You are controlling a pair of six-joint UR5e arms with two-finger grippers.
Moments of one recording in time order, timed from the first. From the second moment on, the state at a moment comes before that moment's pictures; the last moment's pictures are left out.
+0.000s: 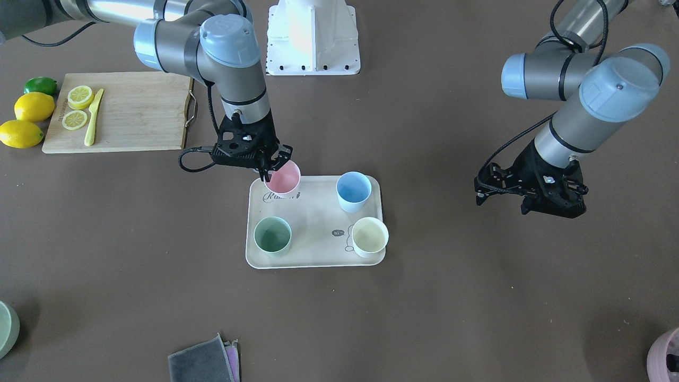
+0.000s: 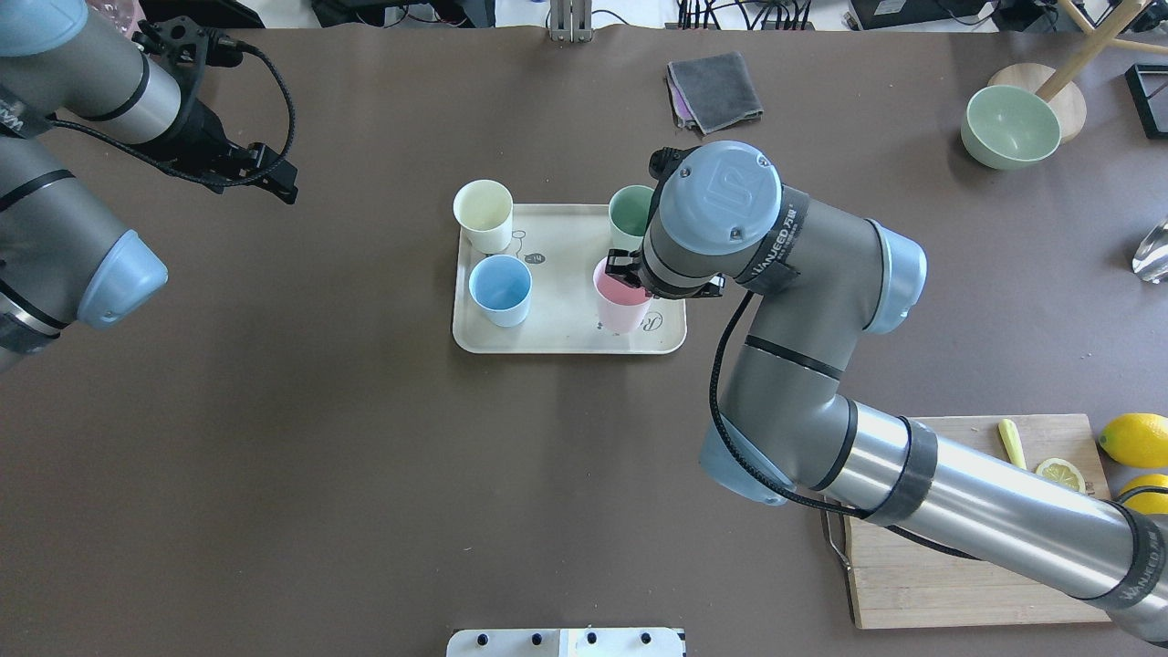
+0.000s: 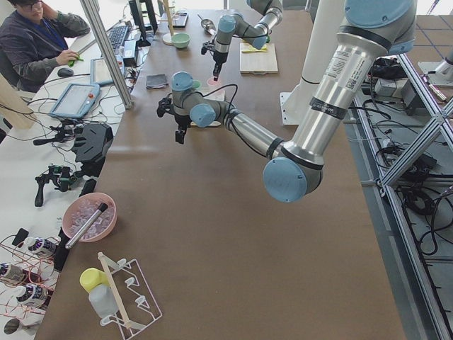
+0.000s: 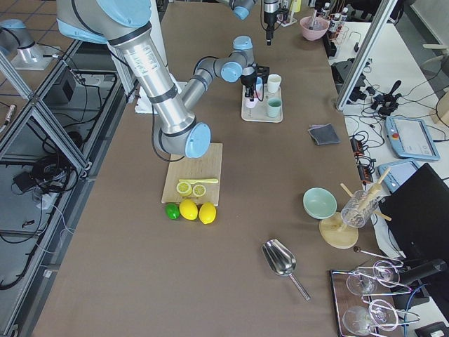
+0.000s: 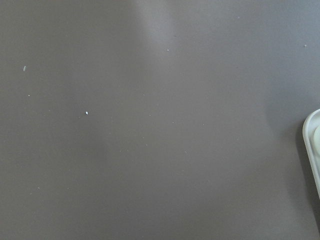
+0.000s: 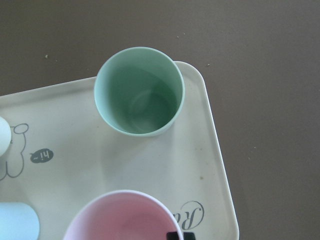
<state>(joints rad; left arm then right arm) -0.99 -2.00 -1.65 -1.80 -2.18 -0.68 0.57 -0.89 1.68 -1.55 1.76 1.37</state>
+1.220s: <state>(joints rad) -1.07 -1.95 -1.67 -1.79 -2.25 -0.62 0.80 -1.04 1.72 -1.59 1.81 1.03</state>
